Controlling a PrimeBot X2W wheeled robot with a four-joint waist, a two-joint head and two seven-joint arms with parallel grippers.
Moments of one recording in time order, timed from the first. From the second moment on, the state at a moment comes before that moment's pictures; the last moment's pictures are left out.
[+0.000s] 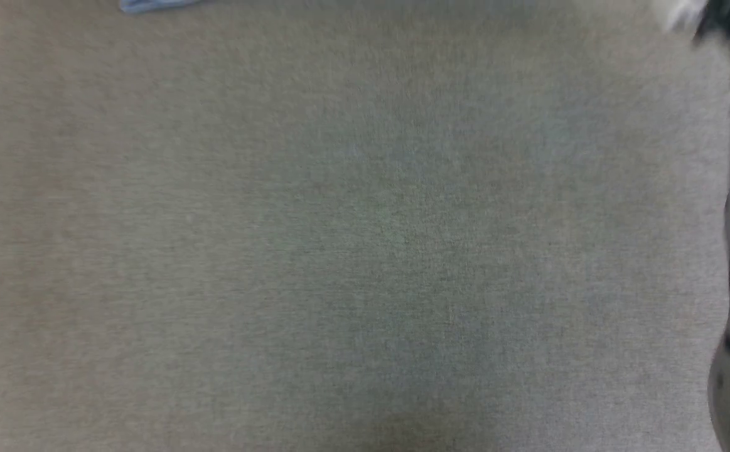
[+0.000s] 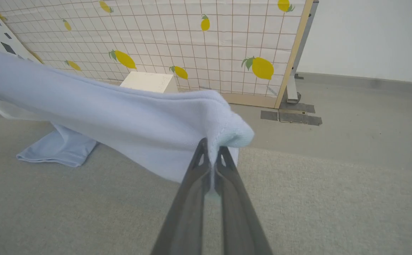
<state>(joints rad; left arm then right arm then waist) -1.37 0.60 -0.53 0.70 -0.79 -0.13 -0.19 -1.03 -0.14 -0.02 0.25 0.27 0.13 0.58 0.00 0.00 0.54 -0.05</state>
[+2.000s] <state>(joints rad) -0.22 0.78 -0.63 0.01 -1.14 0.11 -0.02 -0.04 -0.27 0.06 -0.02 0.43 0.13 0.57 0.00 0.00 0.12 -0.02</state>
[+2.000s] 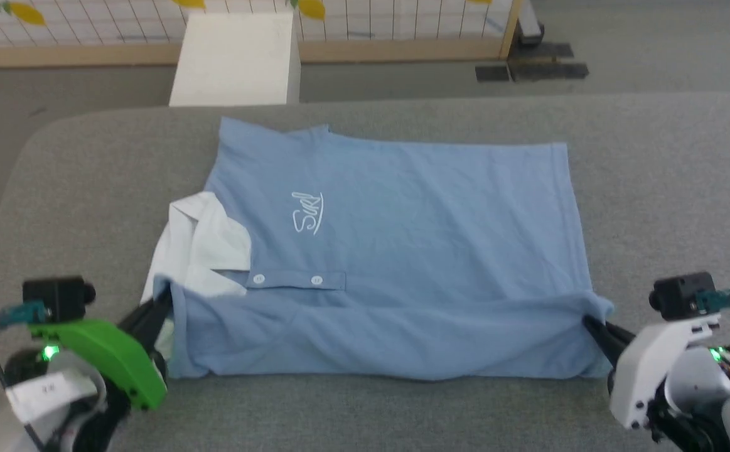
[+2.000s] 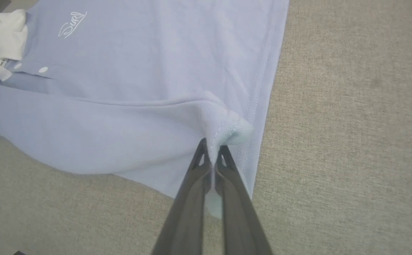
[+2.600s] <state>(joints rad) -0.54 0.70 -0.66 0.34 -1.08 -0.05 0.05 -0.22 -0.16 0.00 0.06 0.30 0.13 0.72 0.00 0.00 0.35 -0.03</state>
